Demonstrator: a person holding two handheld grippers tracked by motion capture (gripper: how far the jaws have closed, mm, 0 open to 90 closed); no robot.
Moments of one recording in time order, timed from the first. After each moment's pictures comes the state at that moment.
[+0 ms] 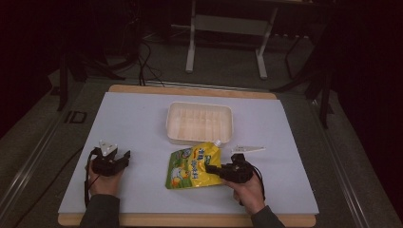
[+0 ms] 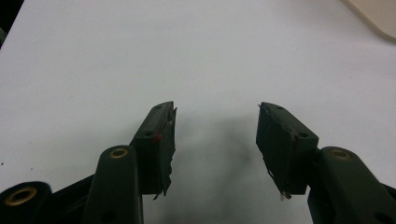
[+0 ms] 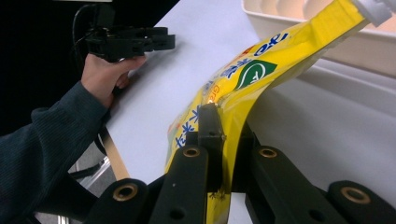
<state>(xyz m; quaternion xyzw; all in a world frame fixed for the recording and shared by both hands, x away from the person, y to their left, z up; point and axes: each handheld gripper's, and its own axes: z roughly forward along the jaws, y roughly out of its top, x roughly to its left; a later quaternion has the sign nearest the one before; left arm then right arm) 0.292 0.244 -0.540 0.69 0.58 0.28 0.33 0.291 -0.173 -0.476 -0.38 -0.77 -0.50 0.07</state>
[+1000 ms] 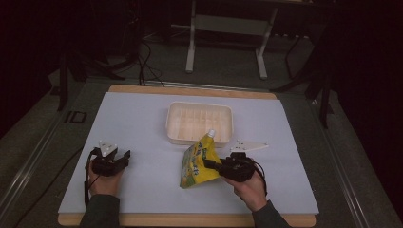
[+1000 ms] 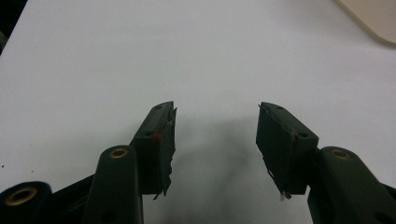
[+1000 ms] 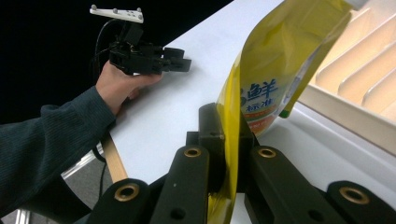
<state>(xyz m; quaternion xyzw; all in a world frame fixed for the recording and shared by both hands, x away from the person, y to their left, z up) 0.291 0.244 -0.540 0.69 0.58 0.28 0.34 0.281 -0.164 -0.437 -0.31 -0.79 -0.52 0.00</state>
